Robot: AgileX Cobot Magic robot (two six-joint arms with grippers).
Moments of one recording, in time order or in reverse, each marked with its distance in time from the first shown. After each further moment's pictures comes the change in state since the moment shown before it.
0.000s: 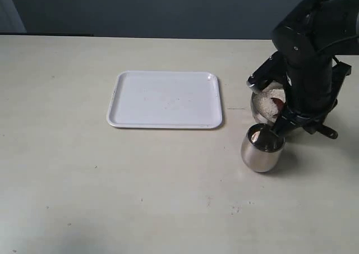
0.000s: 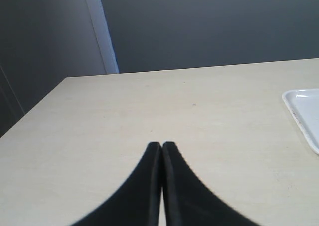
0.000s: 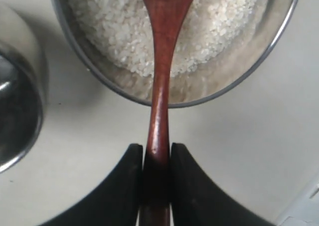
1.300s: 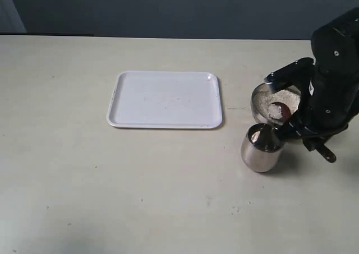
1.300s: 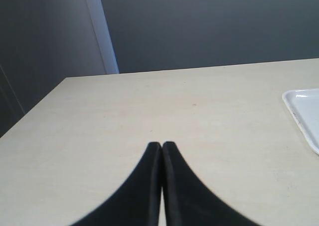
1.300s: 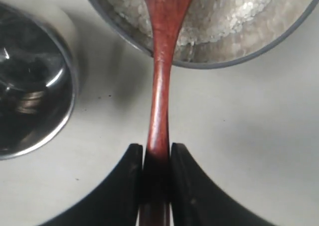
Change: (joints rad) left arm 0.000 0.000 0.000 0.000 0.000 0.000; right arm -0.086 -0.135 0.165 0.197 -0.150 0.065
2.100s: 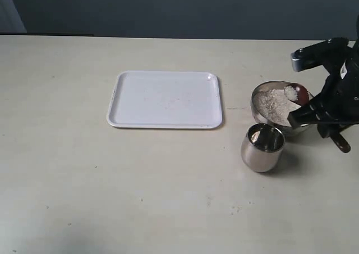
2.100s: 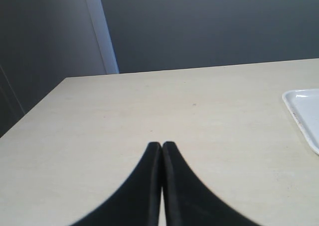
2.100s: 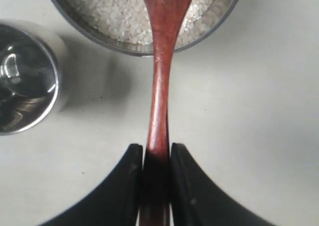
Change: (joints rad) left arm 0.000 0.000 0.000 0.000 0.000 0.000; right arm -0.081 -0.157 0.018 0.058 -0.009 0.007
